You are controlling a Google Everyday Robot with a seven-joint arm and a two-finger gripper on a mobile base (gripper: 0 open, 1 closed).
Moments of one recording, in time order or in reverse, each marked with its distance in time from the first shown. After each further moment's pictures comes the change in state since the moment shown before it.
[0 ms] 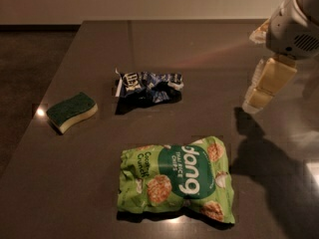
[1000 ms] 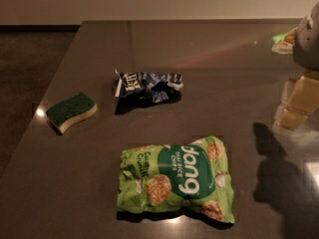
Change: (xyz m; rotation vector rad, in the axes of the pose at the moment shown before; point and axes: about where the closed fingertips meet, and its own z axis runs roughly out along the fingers) arm 0.038 0.036 -0.025 -0.007 0.121 -0.015
